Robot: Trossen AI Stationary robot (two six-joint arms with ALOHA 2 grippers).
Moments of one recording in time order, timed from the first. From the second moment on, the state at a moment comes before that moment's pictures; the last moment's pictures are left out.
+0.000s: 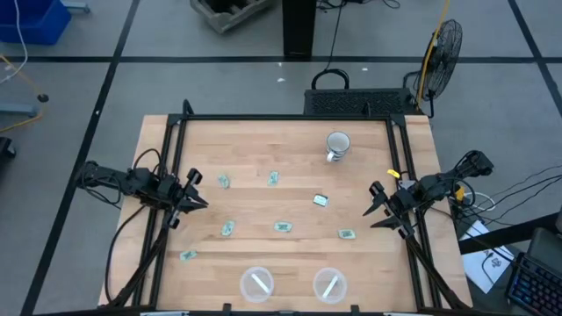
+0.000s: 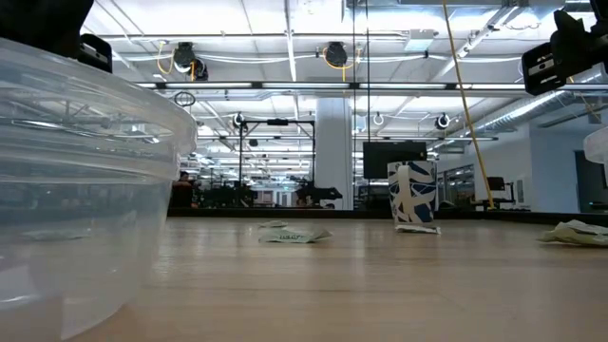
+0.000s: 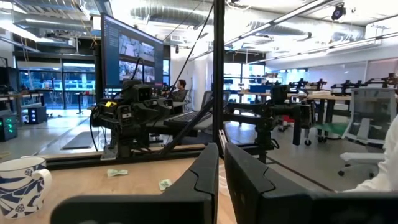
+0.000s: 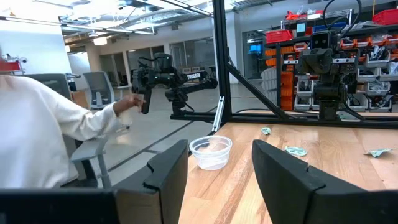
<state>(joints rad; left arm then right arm) -0.26 0.01 0.01 0.24 0.10 -0.04 0.48 0.00 0.01 0.11 0.00 0.12</state>
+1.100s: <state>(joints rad) -0.26 0.01 0.01 0.21 0.10 -0.06 0.48 0.00 0.01 0.19 0.00 0.12</state>
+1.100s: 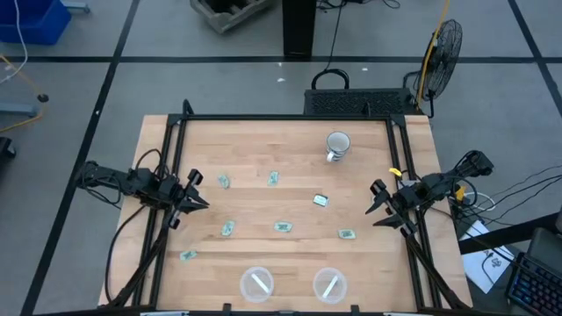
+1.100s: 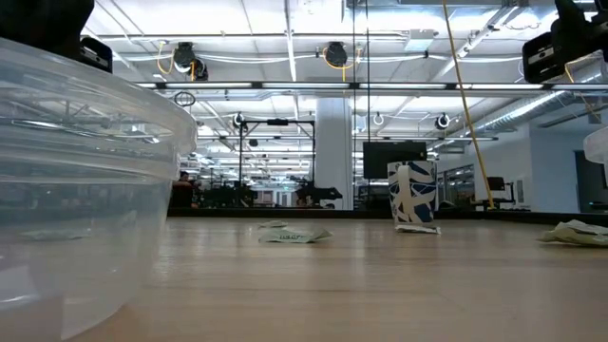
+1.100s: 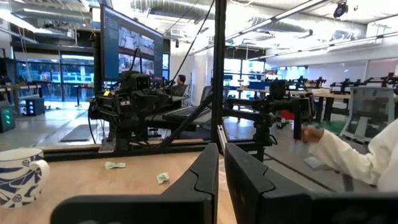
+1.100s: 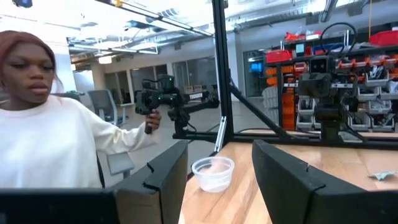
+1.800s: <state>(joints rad) -0.26 0.01 0.01 0.21 0.06 -0.11 0.48 0.01 0.01 0.19 0.00 0.11</state>
